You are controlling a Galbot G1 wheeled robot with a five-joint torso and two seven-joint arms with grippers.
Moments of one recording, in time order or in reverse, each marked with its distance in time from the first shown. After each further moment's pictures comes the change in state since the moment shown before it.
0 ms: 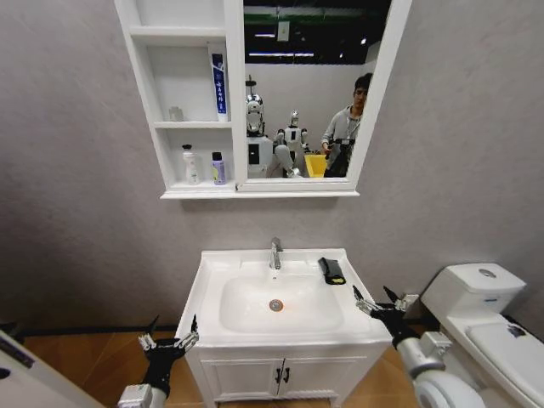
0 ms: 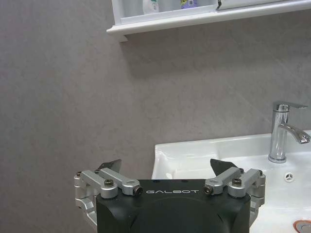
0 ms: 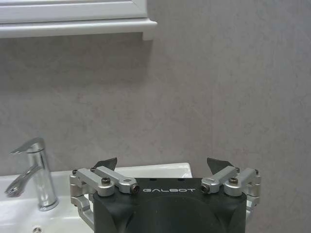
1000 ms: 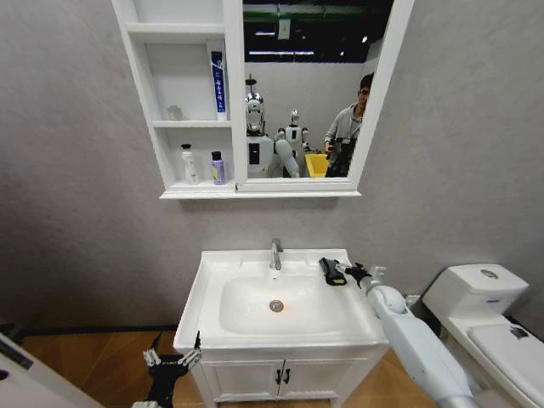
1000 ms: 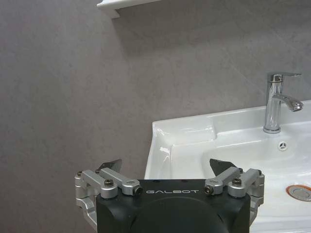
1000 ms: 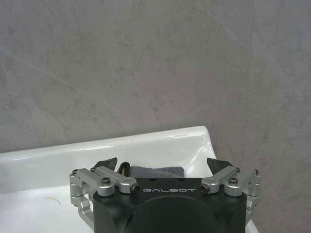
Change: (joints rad) left arm 0.068 -0.057 0.013 0.049 0.087 -0.048 0.029; right arm 0.836 0.021 -0.433 -0.889 0.013 -0.112 -0.095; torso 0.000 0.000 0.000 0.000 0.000
